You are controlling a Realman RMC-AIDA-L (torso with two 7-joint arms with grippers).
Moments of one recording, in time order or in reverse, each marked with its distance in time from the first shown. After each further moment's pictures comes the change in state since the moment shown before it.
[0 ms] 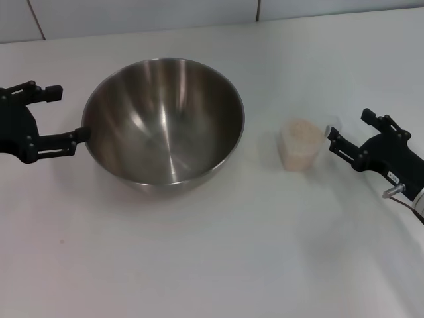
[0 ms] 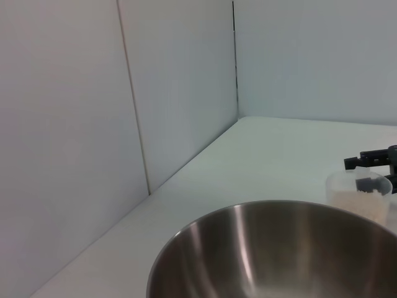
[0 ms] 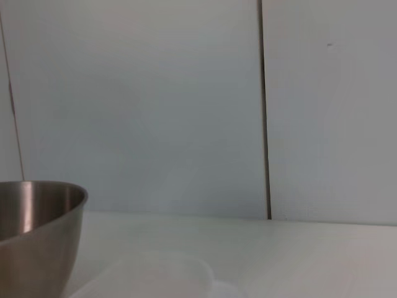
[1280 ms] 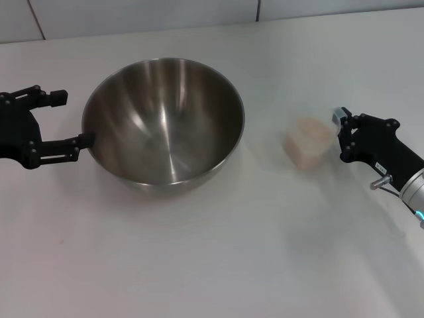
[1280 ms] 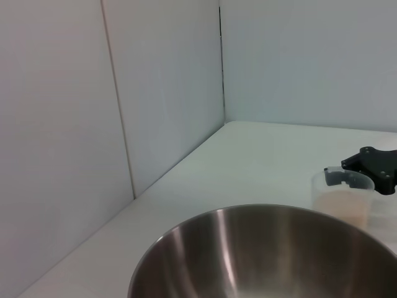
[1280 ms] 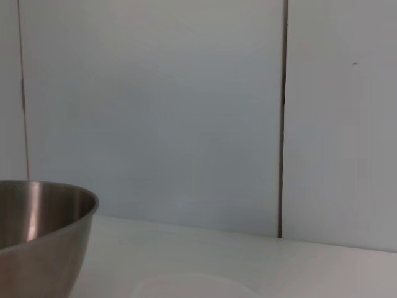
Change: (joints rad) left arm 0.001 -0.001 -0.005 -0.003 -0.002 0.035 0.003; right arm 0.038 0.003 0.034 0.039 0.002 0.017 -0.108
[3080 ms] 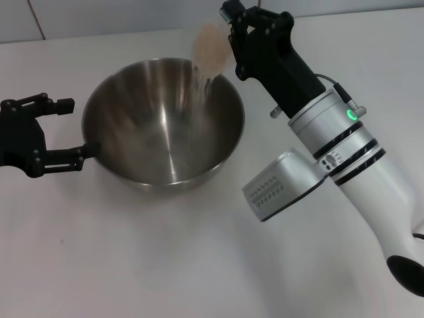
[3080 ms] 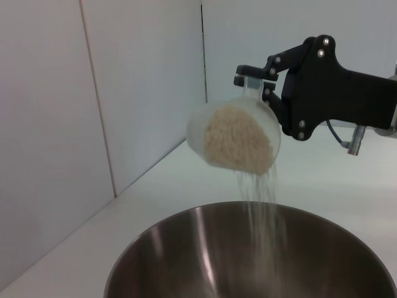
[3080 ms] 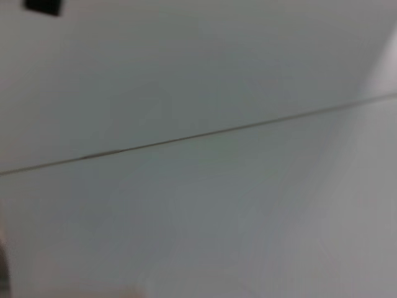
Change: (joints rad) left arm 0.000 0.000 0.008 0.000 0.009 0.031 0.001; right arm 0.257 0.003 0.210 0.446 -0.011 -0.146 -1.766
